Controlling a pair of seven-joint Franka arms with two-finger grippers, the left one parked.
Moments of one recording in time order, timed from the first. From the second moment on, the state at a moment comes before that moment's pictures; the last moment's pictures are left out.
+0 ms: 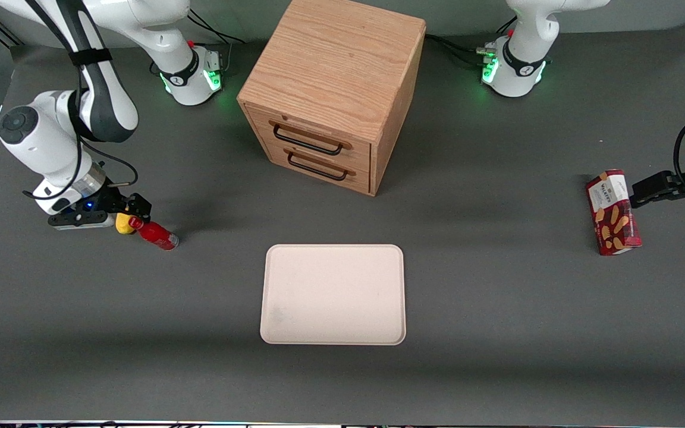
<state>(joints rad) 0.09 0.02 -0.14 -2.40 0.00 2.60 -0.08</state>
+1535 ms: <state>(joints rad) 0.10 0.06 -0.14 -2.33 0.06 2.51 -0.08</state>
